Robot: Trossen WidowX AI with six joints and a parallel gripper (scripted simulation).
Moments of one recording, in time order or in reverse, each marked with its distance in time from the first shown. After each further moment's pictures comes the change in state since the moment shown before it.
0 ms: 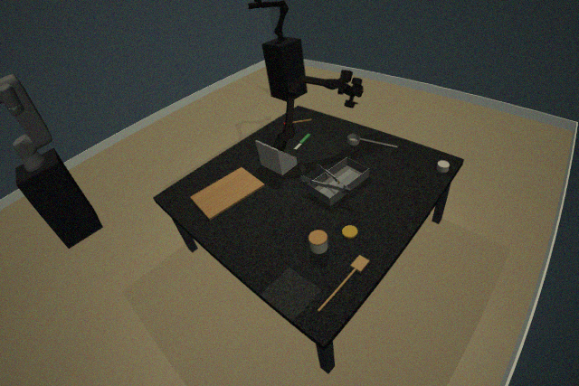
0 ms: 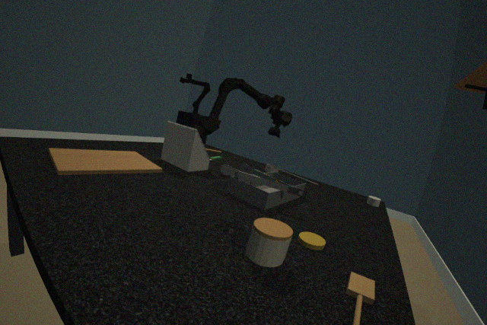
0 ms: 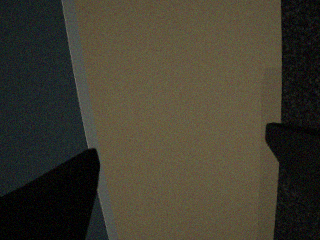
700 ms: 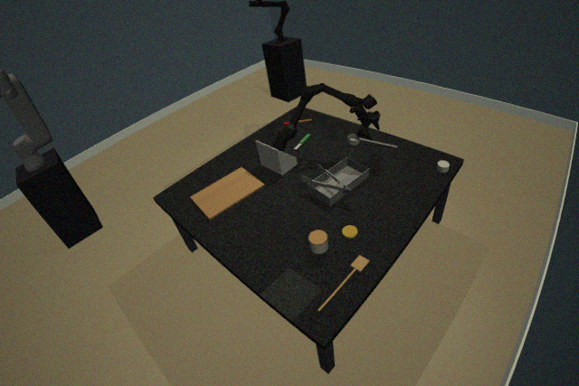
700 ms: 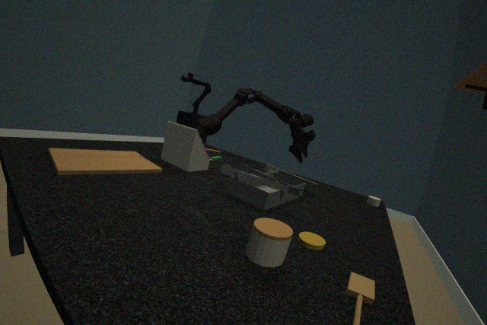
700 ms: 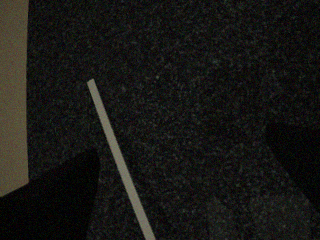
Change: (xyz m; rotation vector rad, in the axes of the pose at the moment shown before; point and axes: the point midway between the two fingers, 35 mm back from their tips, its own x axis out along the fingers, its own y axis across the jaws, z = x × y) arm -0.063 -0.194 0.223 -0.218 -0.300 -0.615
